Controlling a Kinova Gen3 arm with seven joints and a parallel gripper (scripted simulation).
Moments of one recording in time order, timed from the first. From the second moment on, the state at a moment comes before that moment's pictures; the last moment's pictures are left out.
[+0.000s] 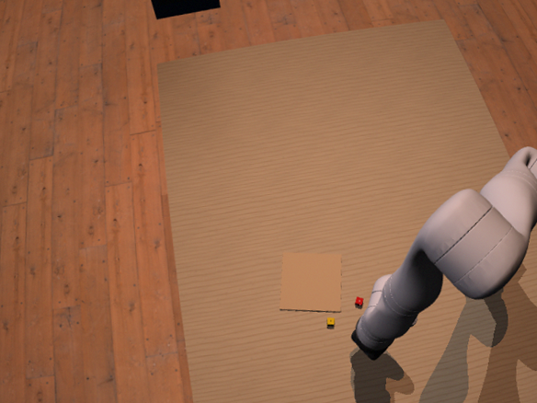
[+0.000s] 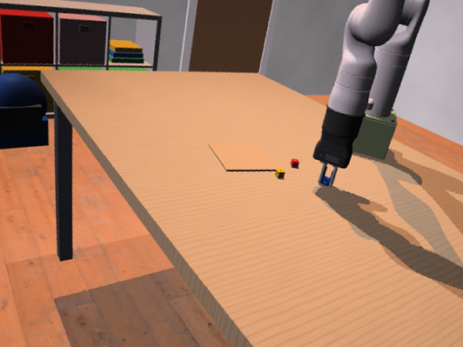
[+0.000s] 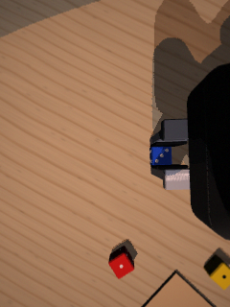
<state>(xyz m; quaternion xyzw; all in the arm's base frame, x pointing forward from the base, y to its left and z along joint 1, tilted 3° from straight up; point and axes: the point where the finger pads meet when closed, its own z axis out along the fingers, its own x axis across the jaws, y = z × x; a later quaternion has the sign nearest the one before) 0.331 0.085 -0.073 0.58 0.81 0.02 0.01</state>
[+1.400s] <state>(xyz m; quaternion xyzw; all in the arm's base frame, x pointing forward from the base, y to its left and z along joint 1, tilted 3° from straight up) 0.323 0.072 0.001 0.59 0.81 0.01 0.01</state>
